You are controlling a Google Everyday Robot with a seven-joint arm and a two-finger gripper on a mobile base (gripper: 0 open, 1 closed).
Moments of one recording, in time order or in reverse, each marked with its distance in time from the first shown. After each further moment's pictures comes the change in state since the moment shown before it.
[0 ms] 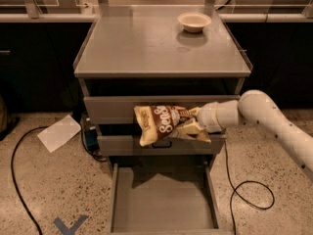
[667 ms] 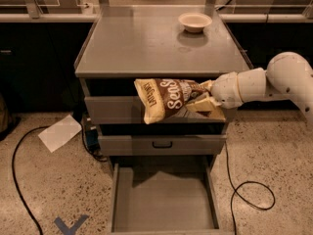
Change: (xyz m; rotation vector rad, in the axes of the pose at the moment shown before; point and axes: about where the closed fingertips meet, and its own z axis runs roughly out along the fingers) arm -0.097 -0.002 -0.092 -0.061 -0.075 -0.083
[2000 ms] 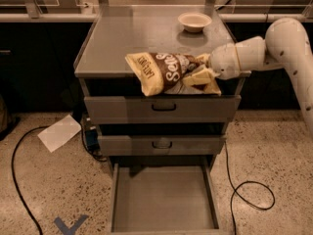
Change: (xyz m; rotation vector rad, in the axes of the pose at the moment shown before) arm -0.062 -0.043 -0.009 -0.117 -0.104 -0.022
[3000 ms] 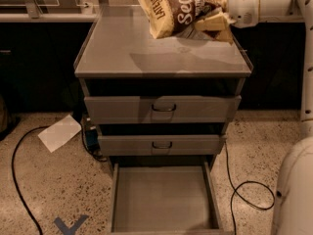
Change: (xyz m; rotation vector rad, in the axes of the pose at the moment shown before) arm -0.113 -0.083 -0.072 0.202 -0.086 -0.194
